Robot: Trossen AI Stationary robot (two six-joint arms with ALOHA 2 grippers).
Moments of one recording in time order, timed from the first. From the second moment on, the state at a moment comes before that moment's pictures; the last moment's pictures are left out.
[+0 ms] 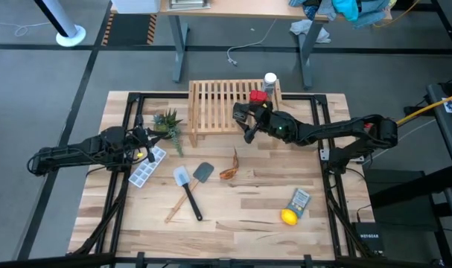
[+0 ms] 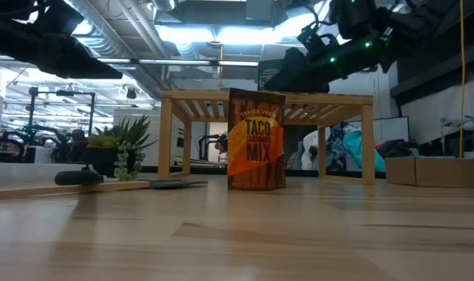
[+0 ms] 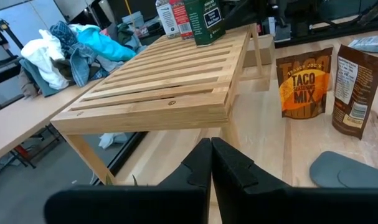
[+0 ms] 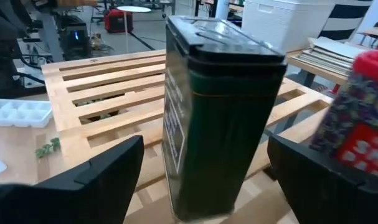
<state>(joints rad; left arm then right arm) 0.17 0.16 0.22 -0.25 -0.28 0.28 -0.26 1.44 0.64 0.59 0.29 -0.01</state>
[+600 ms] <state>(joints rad) 0.17 0.16 0.22 -0.25 -0.28 0.28 -0.27 1.45 0.64 0.69 0.28 -0.01</state>
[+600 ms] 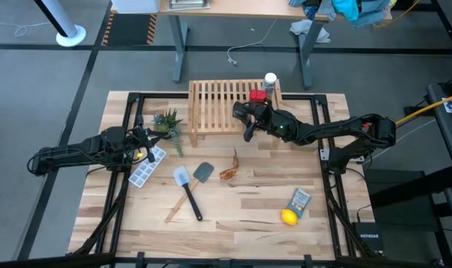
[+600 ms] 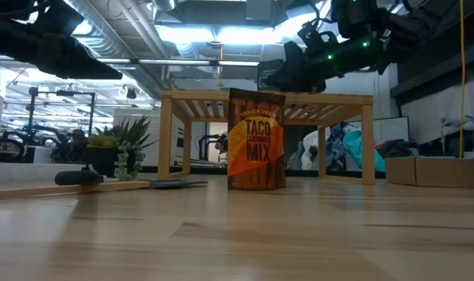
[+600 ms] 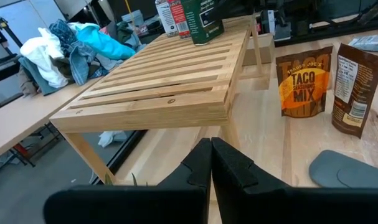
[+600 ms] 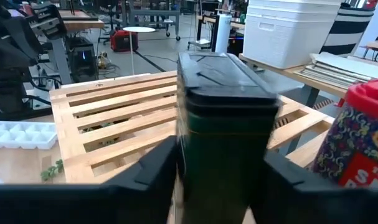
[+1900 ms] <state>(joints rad) 0.17 0.16 0.22 -0.25 -0.29 0.20 0.25 0.93 0.56 -0.20 0.70 0.24</state>
